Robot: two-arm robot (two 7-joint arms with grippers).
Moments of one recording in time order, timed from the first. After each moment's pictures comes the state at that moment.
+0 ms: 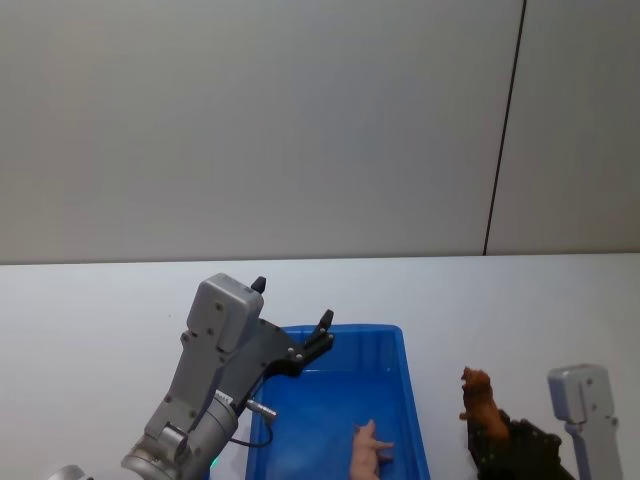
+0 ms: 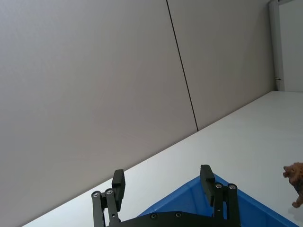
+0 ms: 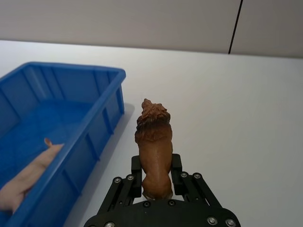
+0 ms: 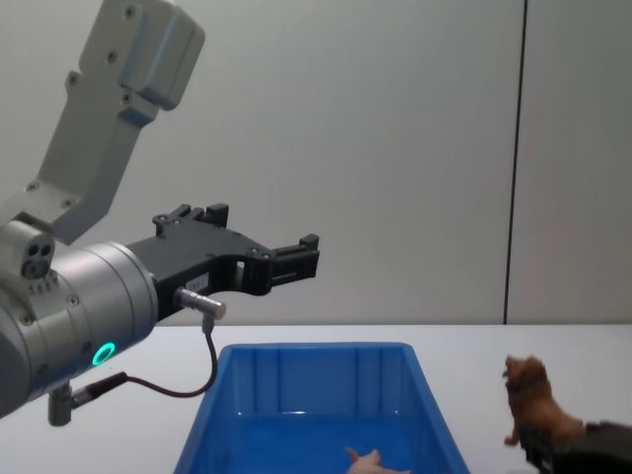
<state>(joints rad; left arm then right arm) -0.24 0.38 0.45 -1.63 -0.20 0.01 -0.01 -0.01 0.21 -0.29 -1.61 0.22 0.22 0.01</state>
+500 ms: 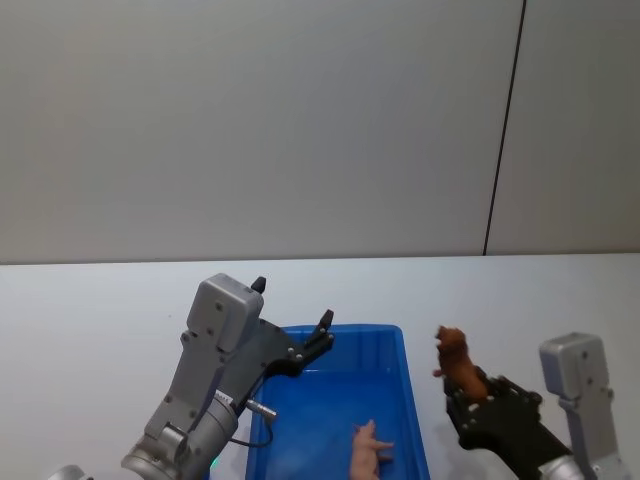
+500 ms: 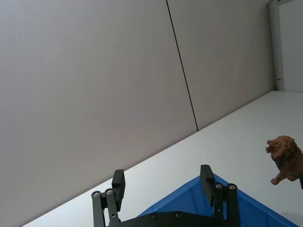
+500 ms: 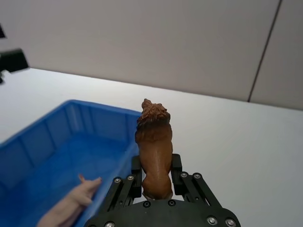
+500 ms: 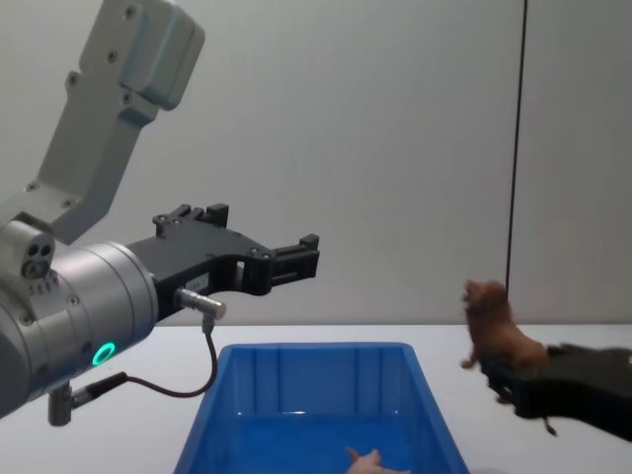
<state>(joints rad) -0.24 0.38 0.45 -1.63 -0.20 0.01 -0.01 0.03 0.21 -0.29 -1.63 0.17 0.13 0.12</state>
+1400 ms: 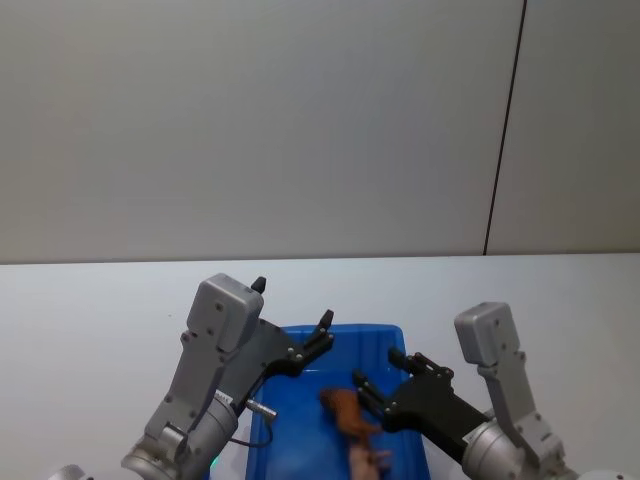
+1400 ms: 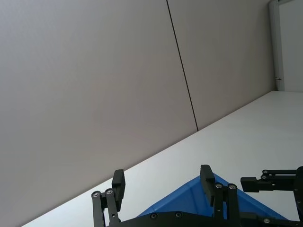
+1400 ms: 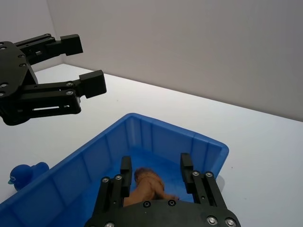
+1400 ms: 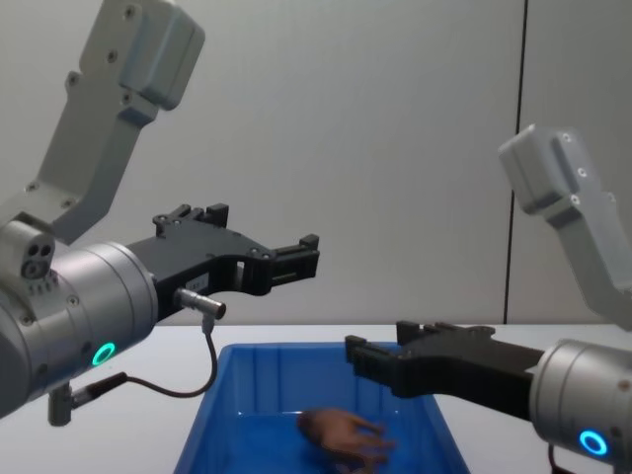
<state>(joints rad) -0.24 0.38 0.45 -1.63 -0.20 0.01 -0.01 0.19 0.11 -0.33 -1.46 0.14 0.13 0.33</state>
